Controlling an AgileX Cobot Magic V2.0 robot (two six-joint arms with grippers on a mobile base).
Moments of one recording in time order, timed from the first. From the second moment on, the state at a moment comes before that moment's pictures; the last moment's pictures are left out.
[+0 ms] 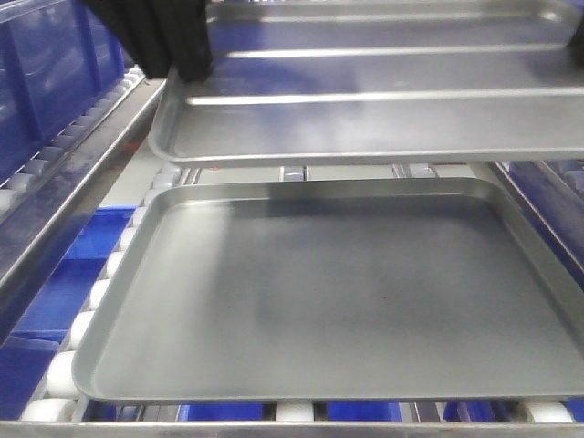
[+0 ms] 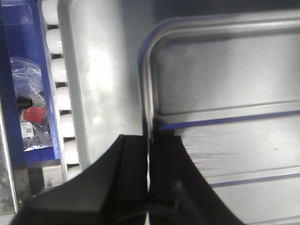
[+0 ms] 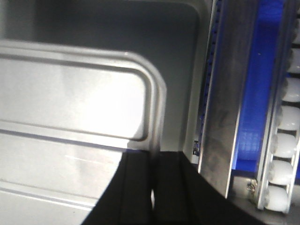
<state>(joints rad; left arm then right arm) -0.96 1.51 -1.44 0.26 1.16 -0.82 0.37 1.18 -1.12 -0.02 1.05 0.36</state>
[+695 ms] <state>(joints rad) -0.97 1.51 -1.48 0.27 1.18 -0.83 0.37 1.17 -1.12 -0.04 1.06 0.37</state>
